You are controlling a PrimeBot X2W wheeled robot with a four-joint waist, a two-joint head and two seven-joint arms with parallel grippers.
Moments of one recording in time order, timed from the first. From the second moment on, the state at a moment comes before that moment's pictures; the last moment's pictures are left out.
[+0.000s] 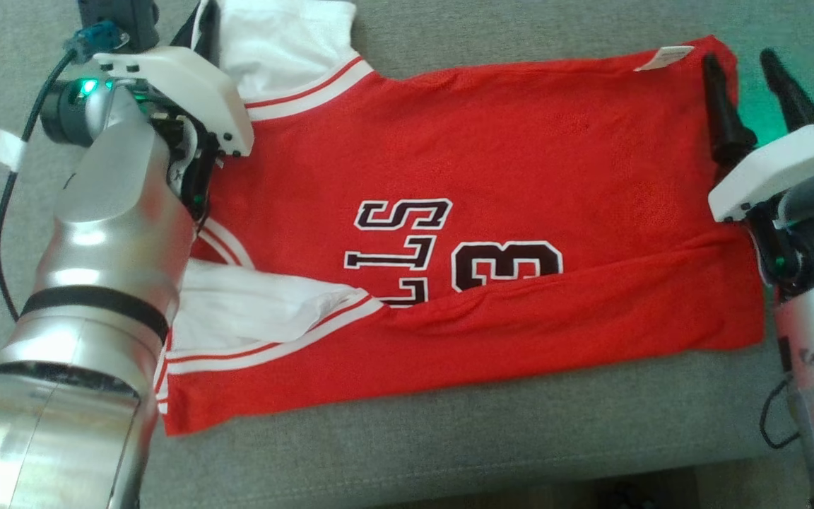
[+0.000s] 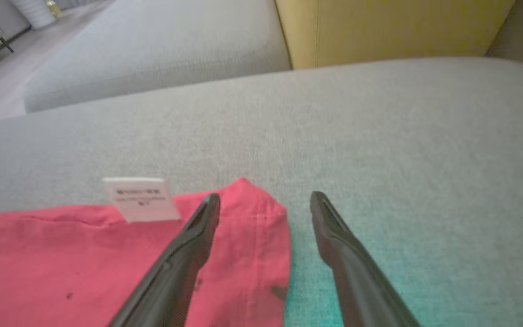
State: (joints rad) left arm -1.11 0.05 -0.33 1.25 -0.32 -0.09 -0.24; right arm -0.58 -0.23 0.05 0.39 0.34 0.12 0.13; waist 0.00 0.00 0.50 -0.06
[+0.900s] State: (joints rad) left arm -0.83 0.06 -0.21 0.67 -0.37 -0.11 -0.25; right arm -0.53 -0.31 0.08 0.32 0.60 0.12 0.20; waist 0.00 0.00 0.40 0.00
